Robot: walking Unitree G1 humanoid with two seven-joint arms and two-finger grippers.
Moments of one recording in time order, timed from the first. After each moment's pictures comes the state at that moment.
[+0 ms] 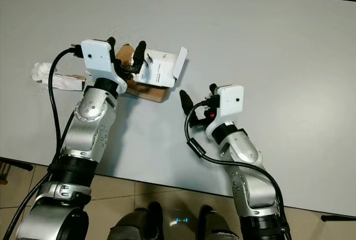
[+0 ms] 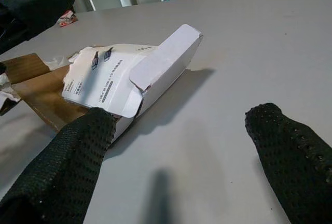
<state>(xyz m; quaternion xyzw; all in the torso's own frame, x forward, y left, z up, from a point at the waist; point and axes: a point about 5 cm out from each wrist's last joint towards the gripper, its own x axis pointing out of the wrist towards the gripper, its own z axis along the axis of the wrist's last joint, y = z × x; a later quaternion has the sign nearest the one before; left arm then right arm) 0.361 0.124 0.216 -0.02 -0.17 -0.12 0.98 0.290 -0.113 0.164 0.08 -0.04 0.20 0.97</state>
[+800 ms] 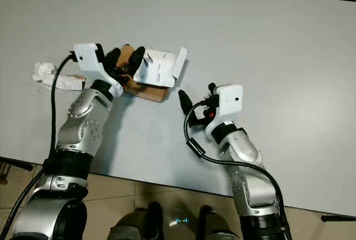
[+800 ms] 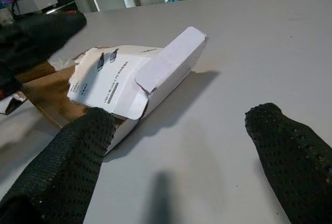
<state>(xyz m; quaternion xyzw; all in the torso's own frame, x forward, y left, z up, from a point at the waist) 0.372 0.137 0.197 -0.14 -0.10 -0.16 0.97 0.291 -0.111 0.166 0.07 -0.05 0.21 0.97</state>
